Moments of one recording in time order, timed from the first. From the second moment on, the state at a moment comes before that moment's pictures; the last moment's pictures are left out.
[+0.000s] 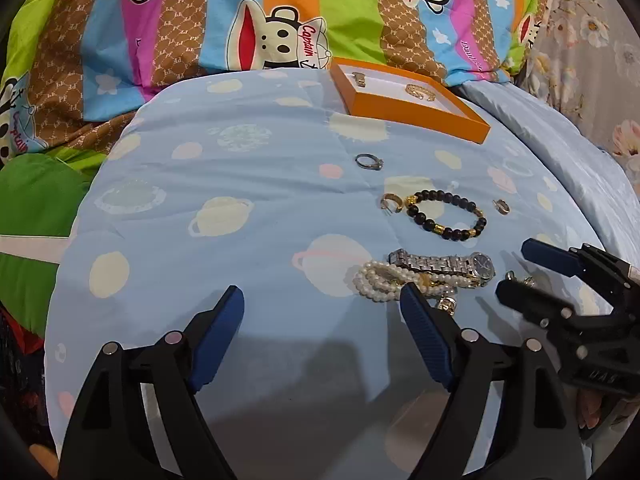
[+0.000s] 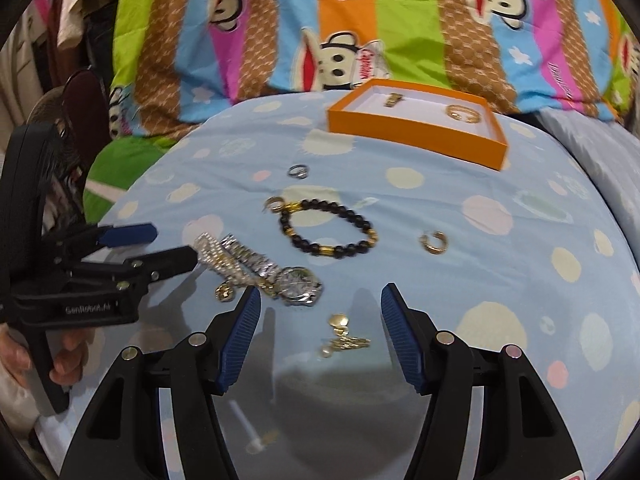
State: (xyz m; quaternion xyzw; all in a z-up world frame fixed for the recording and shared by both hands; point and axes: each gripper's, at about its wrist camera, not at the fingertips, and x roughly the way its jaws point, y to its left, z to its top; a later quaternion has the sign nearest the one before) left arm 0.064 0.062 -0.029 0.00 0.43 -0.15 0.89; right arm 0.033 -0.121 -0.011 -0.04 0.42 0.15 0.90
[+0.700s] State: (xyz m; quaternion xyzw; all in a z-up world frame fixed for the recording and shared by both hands) left arm 0.063 0.060 -0.029 0.00 0.44 -0.16 0.89; right arm 0.053 -0.116 -0.020 -0.11 0.43 0.26 0.86
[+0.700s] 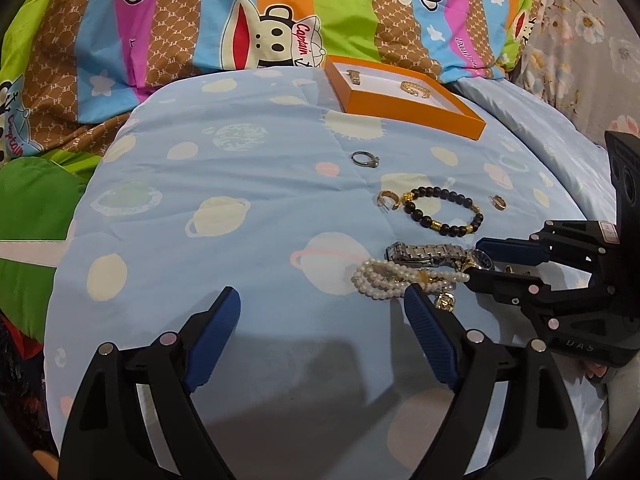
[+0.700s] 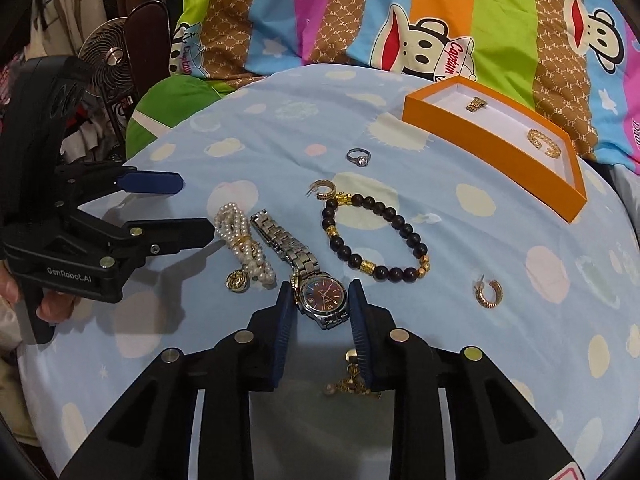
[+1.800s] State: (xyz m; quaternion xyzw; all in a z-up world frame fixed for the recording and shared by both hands) left arm 0.057 0.047 -0.028 0.02 0.43 -0.19 0.88; right arm 0.022 -0.151 -0.018 -0.06 0.44 0.27 0.85
